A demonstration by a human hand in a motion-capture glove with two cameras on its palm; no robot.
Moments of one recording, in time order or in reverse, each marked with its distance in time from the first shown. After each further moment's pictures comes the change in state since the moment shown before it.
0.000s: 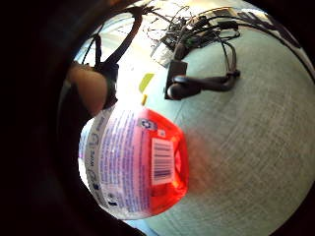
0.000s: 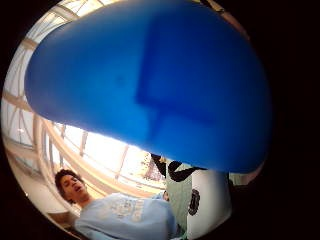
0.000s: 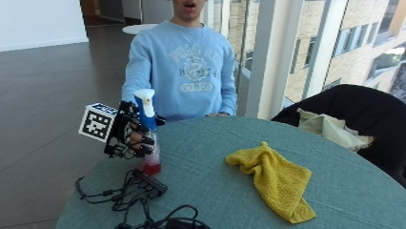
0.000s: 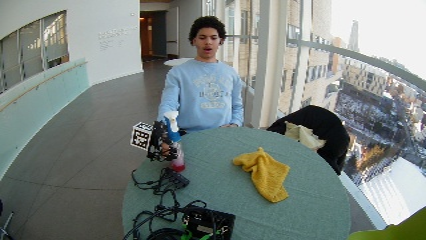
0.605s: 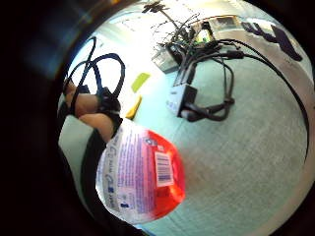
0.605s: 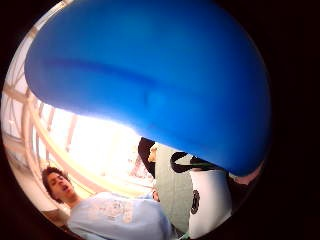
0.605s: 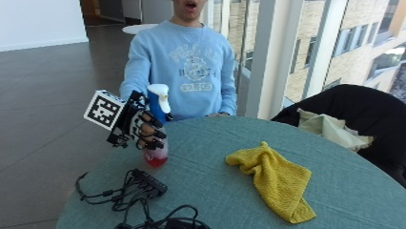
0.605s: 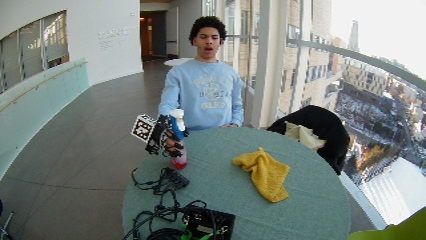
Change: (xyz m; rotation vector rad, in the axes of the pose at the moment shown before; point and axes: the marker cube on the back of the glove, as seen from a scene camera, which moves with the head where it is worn) arm -0.036 -0.012 0.010 -0.079 0.147 -0.070
